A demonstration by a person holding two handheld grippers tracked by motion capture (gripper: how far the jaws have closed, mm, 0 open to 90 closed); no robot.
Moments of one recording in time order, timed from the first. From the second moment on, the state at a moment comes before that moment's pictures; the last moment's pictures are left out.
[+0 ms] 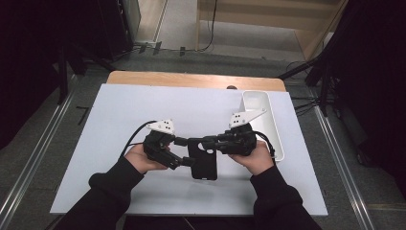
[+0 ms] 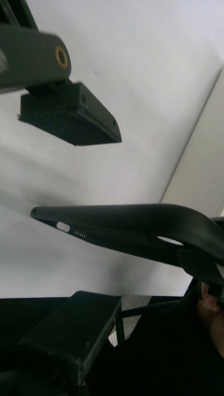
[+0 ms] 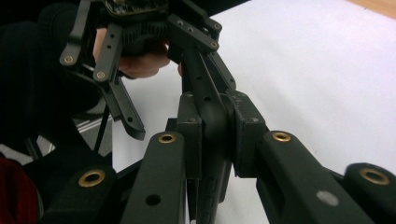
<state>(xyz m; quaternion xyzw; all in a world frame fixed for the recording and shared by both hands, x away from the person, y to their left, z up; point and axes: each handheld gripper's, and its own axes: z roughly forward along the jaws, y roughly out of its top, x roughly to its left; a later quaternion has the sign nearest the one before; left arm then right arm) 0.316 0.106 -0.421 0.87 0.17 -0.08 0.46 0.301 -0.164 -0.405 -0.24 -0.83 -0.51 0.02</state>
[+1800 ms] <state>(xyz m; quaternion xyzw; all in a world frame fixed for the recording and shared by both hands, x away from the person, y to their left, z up) 0.312 0.117 -0.394 0.86 0.15 -0.16 0.46 0.292 -0.169 -0.404 -0.20 -0.83 -0.50 0.12</state>
